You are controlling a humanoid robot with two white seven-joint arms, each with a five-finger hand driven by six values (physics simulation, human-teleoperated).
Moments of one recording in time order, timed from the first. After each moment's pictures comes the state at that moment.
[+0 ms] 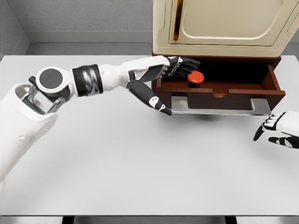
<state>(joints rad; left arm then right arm) -0.75 0.41 -0.63 -1.75 0.50 0.37 -0.61 0.19 -1.10 -0.10 -1.76 0.00 -0.61 0.61</state>
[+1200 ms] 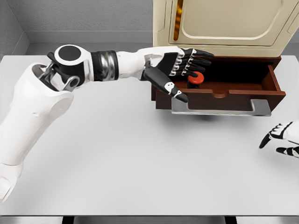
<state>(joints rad) -0.86 0.29 -0.63 -1.60 0.68 0.61 -0.61 0.34 -1.11 -0.20 -1.76 0.00 -0.61 0.61</state>
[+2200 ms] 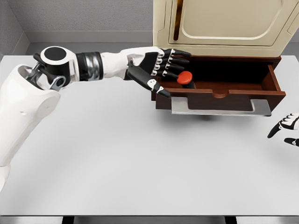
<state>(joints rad) -0.83 0.37 -0.63 -1.55 0.70 0.61 -0.61 0.36 -1.08 -0.31 -1.76 -0.01 -0.61 0.61</state>
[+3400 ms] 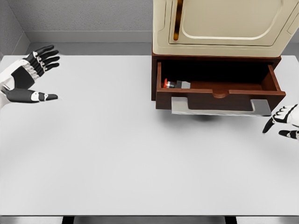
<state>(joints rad) -0.17 0.68 -0.02 -1.56 0.70 -0.06 -0.61 0.22 -1.15 -0.18 -1.76 -0.01 -0.61 0.62</state>
